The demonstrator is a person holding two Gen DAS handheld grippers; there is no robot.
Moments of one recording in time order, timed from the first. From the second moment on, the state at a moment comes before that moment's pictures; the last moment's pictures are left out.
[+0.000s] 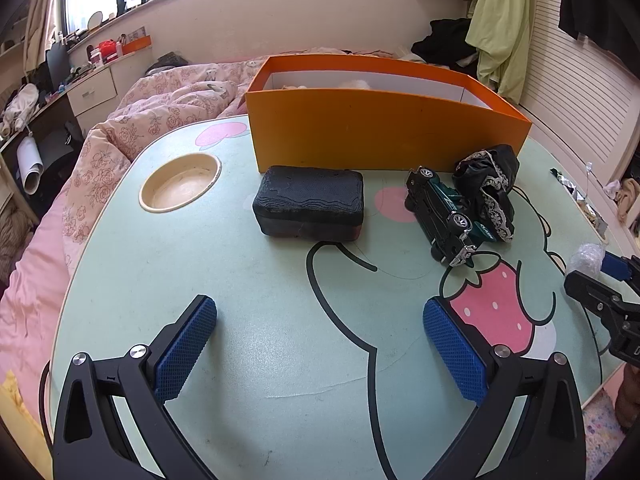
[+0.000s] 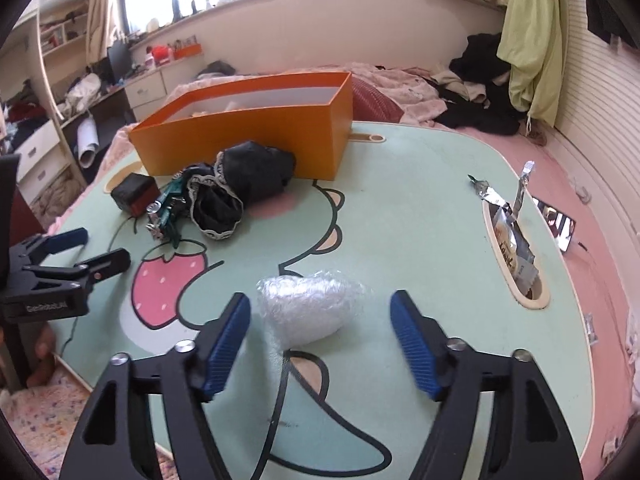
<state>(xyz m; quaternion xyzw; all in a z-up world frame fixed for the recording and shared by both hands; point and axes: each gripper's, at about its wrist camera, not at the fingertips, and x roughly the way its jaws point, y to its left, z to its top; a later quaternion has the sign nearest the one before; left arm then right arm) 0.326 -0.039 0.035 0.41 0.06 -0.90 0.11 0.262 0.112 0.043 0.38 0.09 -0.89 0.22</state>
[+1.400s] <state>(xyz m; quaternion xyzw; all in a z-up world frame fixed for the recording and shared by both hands) 0.257 -0.054 0.055 0.43 -0.02 -0.90 0.07 0.268 0.107 0.041 0.36 0.10 -0.89 0.26</state>
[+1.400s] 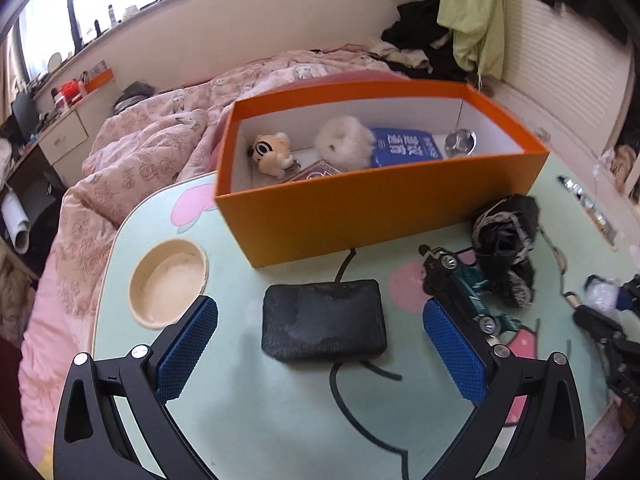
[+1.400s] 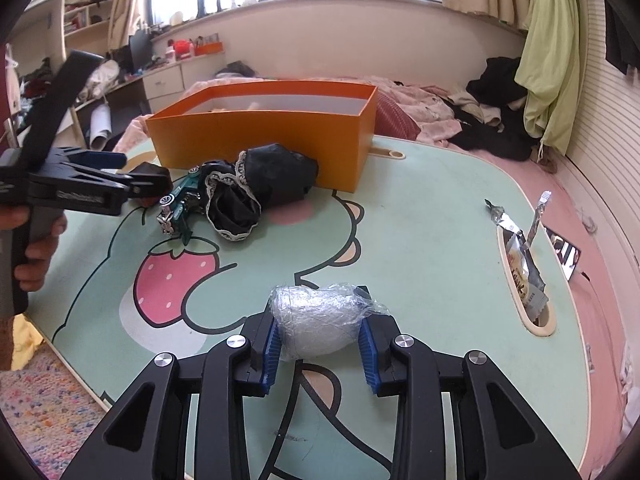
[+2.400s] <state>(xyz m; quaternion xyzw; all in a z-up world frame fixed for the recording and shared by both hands) 0.174 -0.084 0.119 0.39 0.11 -0.91 0.06 0.100 0.025 0.115 0.40 0.02 -0.88 0.25</state>
